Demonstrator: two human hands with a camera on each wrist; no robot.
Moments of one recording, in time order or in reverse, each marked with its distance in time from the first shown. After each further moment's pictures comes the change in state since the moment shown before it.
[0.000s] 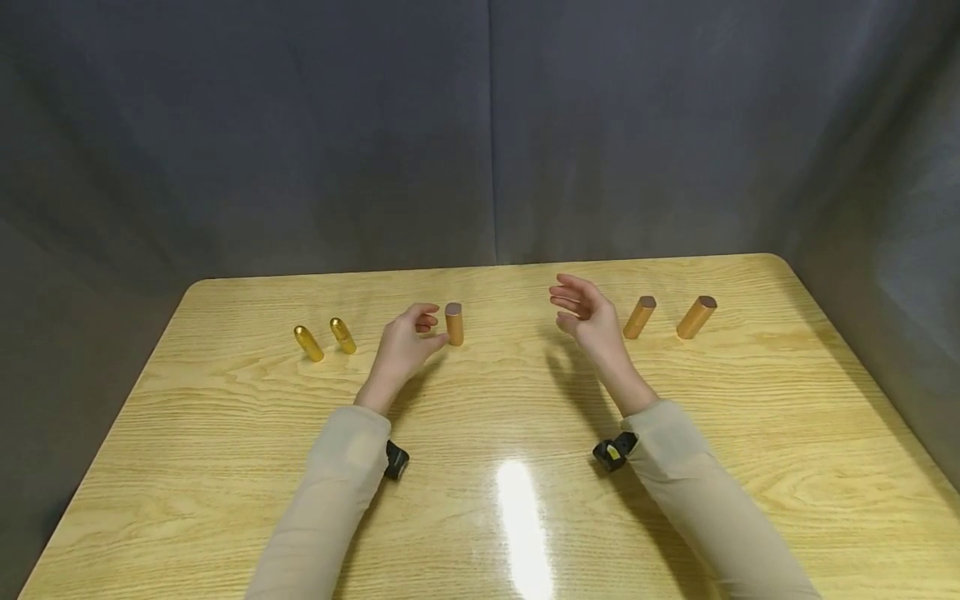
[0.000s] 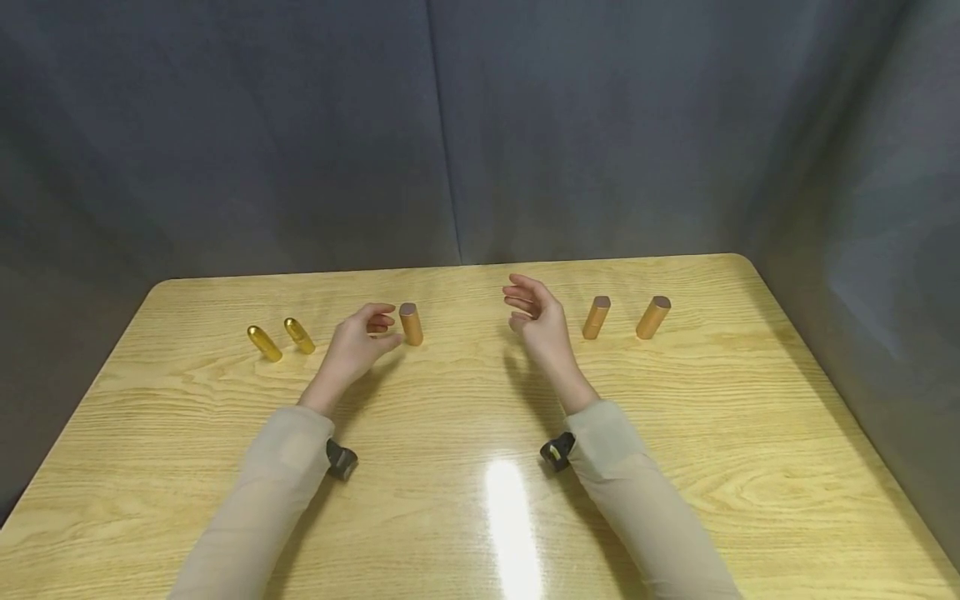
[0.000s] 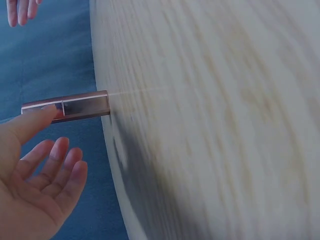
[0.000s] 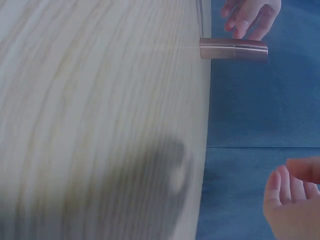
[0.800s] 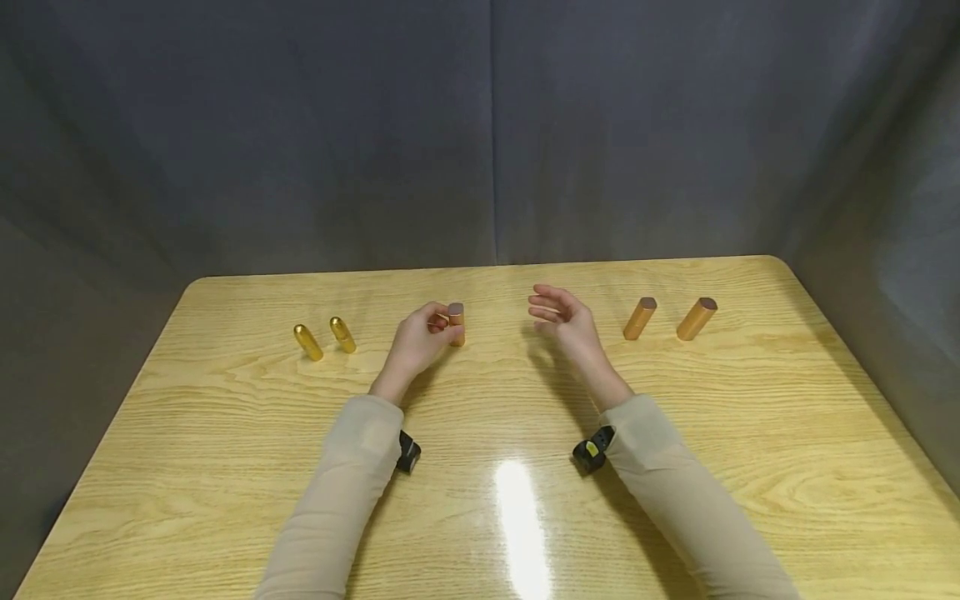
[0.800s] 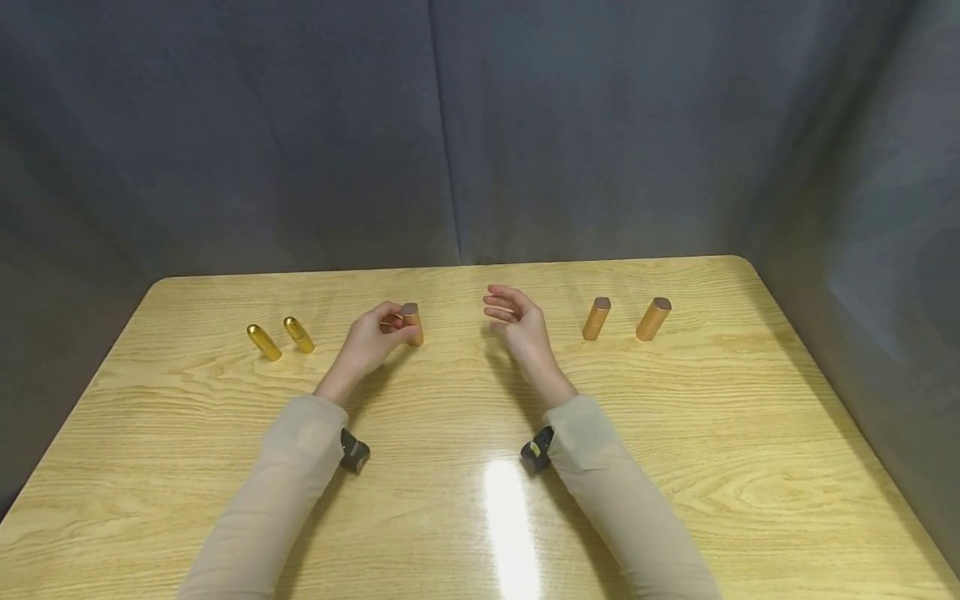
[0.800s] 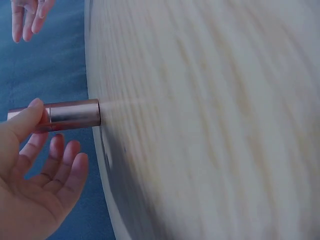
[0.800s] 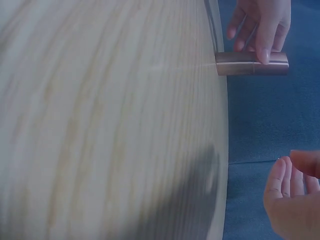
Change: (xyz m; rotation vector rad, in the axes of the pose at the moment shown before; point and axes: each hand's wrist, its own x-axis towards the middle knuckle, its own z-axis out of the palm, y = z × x) left_hand 0.015 0.000 0.015 -0.043 -0.023 -0.017; right_hand 0.011 0.015 0.023 0.157 -0.029 0.121
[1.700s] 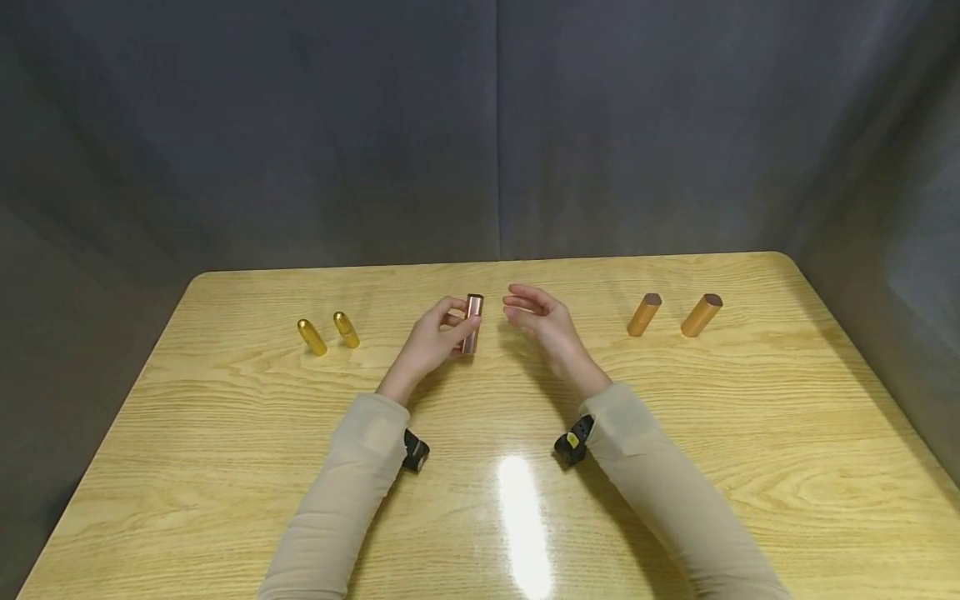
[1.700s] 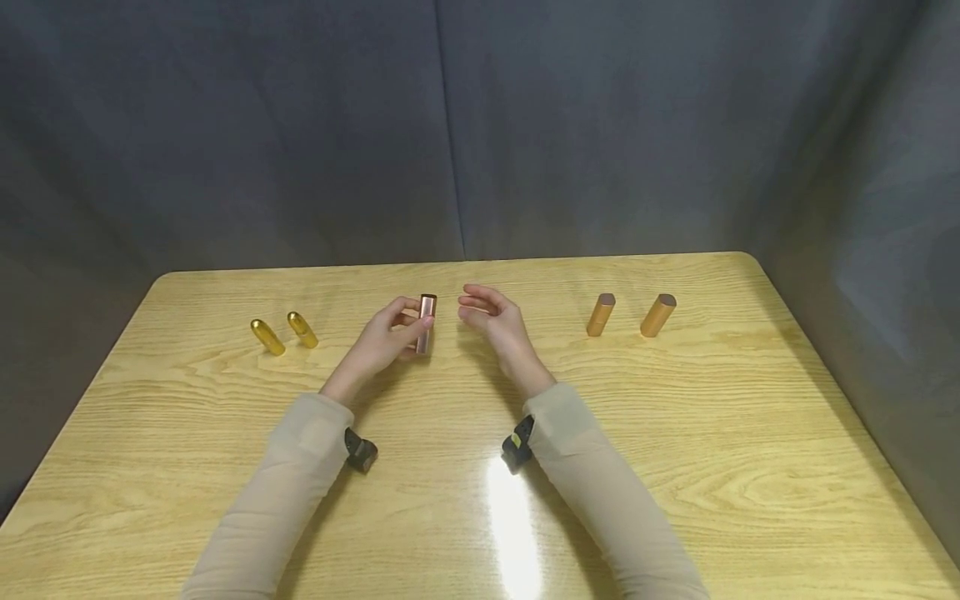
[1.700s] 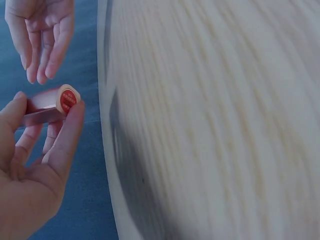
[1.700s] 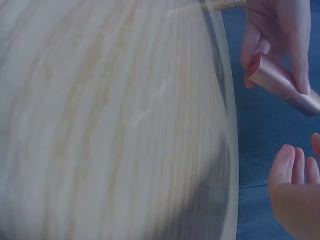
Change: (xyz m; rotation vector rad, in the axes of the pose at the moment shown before) left_hand -0.006 0.012 0.006 -0.208 -0.120 -0.020; right_hand 0.006 0.006 0.026 0.112 -0.087 0.095
